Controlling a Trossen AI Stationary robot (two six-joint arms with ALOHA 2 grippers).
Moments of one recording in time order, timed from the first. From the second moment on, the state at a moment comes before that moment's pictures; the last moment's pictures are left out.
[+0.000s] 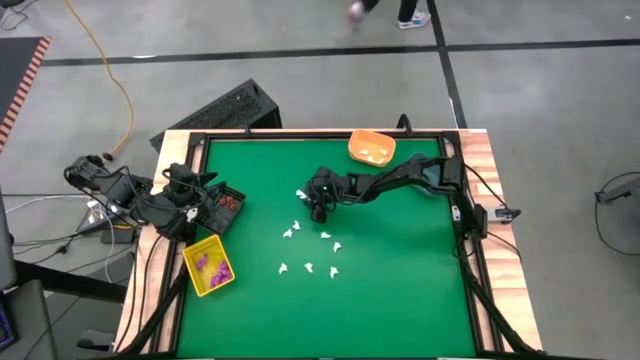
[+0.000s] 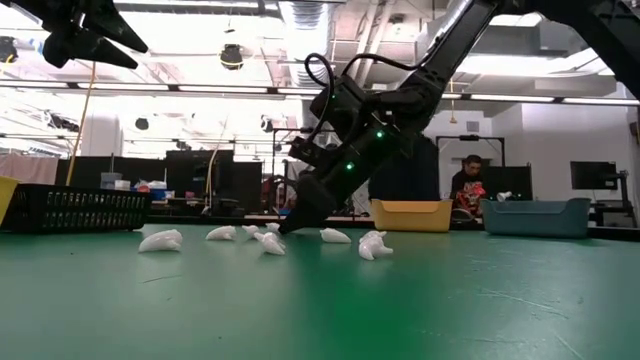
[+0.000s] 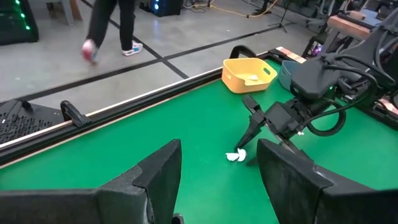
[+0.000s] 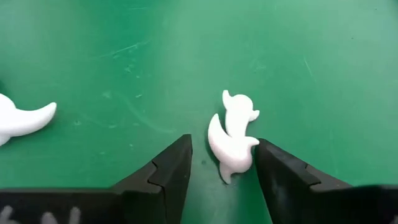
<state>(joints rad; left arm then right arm) -0.49 0.48 0.73 -0.89 -1.07 -0.84 -0.21 2.06 1.18 0.24 0.01 -0.11</state>
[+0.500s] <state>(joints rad) -0.49 0.48 0.73 -0.90 -1.05 -0.86 -0.21 2.06 1.18 0.22 0.02 -0.06</state>
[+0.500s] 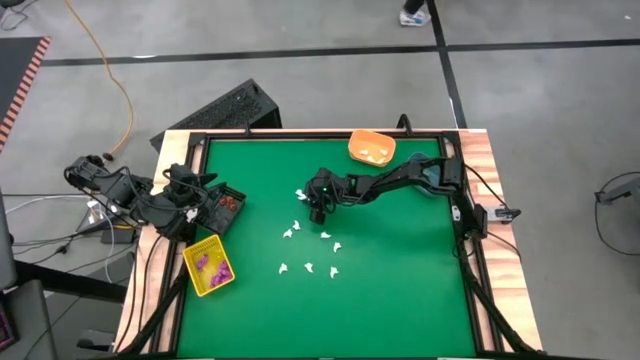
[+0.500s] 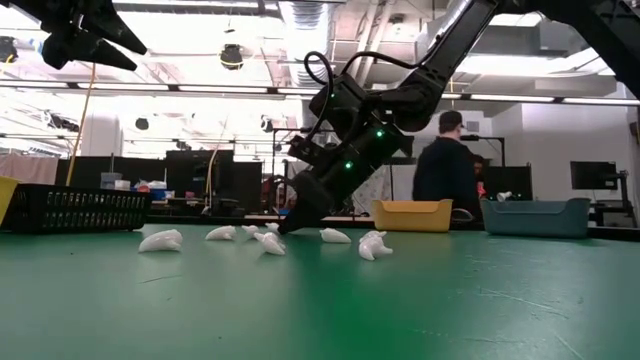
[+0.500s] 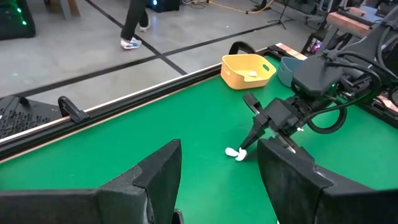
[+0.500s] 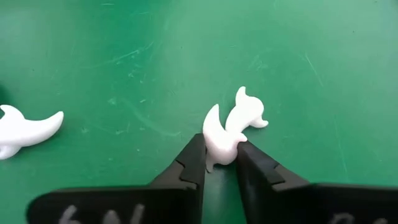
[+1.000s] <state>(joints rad) -0.49 0.48 0.73 -0.90 -1.05 -0.86 -0.19 2.03 1.18 0.18 0.02 -0.03</state>
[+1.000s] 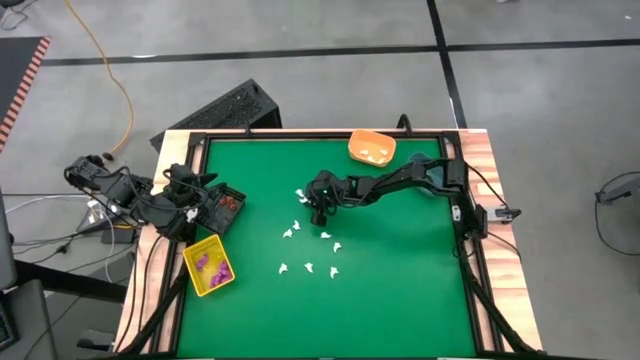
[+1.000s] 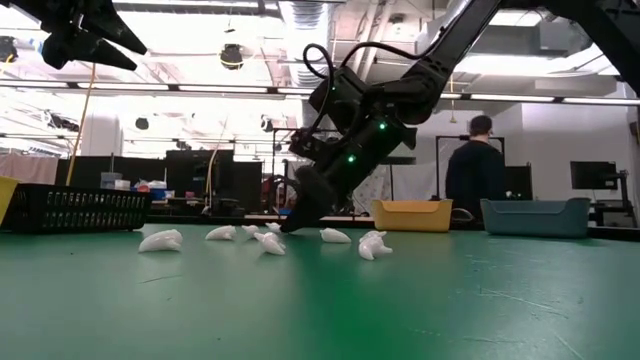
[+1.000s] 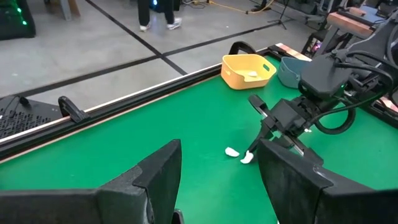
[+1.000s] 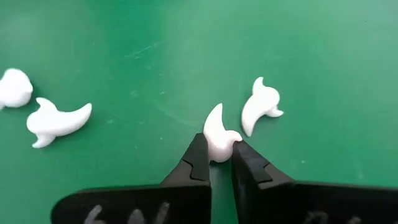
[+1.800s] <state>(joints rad) -0.49 0.48 0.73 -0.91 -1.05 -0.86 -0.47 1.69 1.18 -0.21 0.11 0.06</state>
